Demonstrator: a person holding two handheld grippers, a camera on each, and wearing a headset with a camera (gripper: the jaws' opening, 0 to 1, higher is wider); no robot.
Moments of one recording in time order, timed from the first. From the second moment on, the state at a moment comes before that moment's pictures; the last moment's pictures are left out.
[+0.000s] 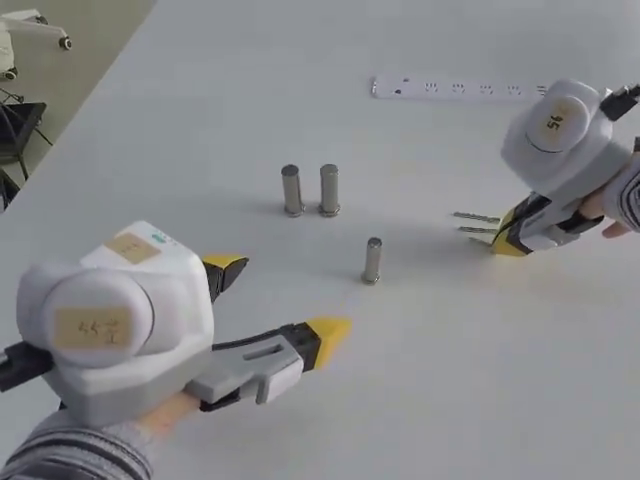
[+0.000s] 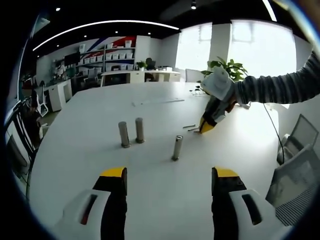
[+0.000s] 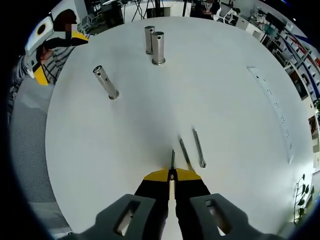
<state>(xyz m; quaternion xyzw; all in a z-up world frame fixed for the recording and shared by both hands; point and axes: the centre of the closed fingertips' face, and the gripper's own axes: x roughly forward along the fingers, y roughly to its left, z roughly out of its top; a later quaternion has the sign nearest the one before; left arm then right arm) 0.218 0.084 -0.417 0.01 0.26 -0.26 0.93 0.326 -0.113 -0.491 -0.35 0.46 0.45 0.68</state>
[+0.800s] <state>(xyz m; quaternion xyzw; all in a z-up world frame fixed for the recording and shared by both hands) 0.228 0.060 -0.405 0.03 0.25 -0.30 0.92 0.300 -0.089 -0.464 -0.43 0.28 0.51 0.69</state>
